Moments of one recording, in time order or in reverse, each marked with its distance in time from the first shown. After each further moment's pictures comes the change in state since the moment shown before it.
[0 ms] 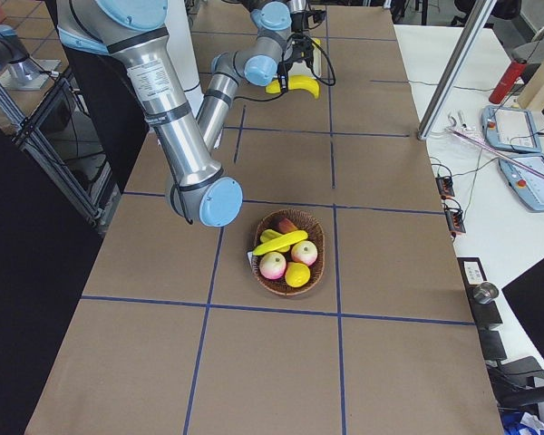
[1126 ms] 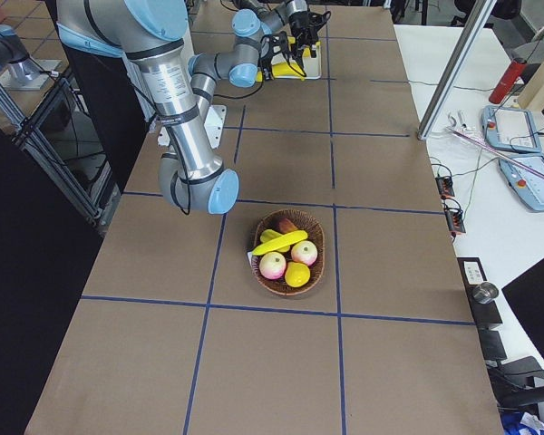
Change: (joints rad) left arm 0.055 -0.132 0.099 -0.228 0.086 -0.325; right arm -0.246 0.051 -0.046 0.173 -0.303 0.095
